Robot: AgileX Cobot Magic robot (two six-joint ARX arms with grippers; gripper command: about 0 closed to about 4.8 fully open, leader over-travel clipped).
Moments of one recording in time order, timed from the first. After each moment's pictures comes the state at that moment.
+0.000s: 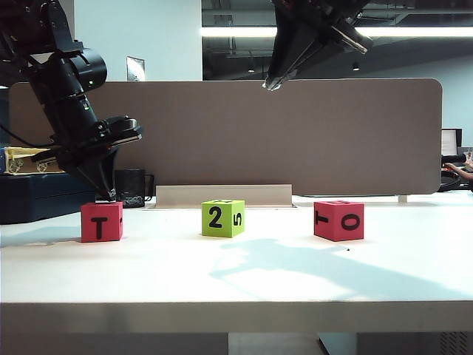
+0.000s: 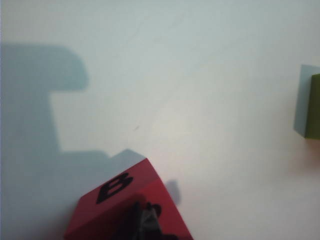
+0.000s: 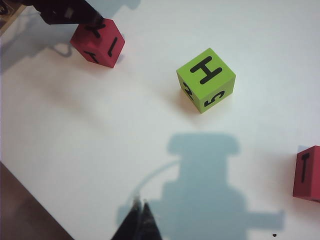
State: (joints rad) left arm -0.15 1.96 1.58 -0.72 0.22 0.04; right arm 0.59 1.49 1.33 -0.61 -0.18 0.10
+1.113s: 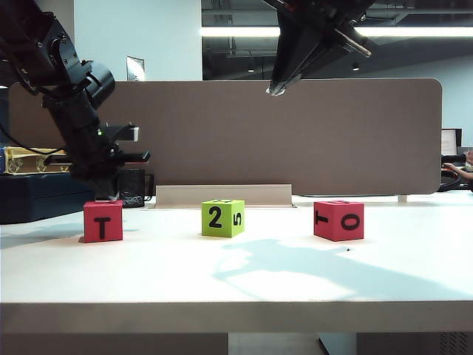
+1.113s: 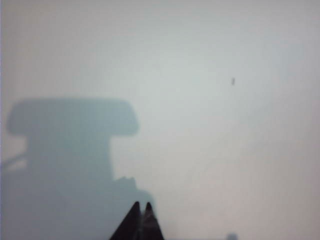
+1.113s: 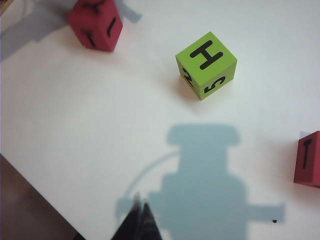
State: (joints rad) left arm -0.15 2.06 1.59 -0.37 0.02 0.05; right arm 0.59 1.49 1.33 -0.65 -0.18 0.10
